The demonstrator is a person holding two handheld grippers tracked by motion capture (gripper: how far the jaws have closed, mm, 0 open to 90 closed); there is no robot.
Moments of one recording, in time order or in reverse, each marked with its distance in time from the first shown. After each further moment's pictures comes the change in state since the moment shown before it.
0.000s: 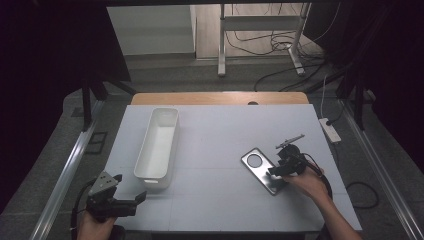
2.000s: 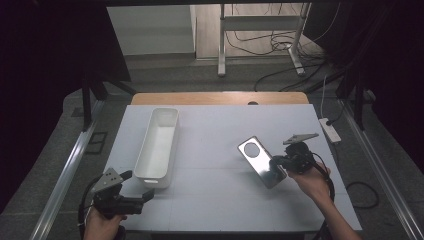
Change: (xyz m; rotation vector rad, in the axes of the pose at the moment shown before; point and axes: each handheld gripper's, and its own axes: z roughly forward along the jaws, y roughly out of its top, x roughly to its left) left arm -0.012 0.015 0.009 -0.075 -0.123 0.017; right arm 0.012 0.002 -0.044 -0.219 0.021 0.000
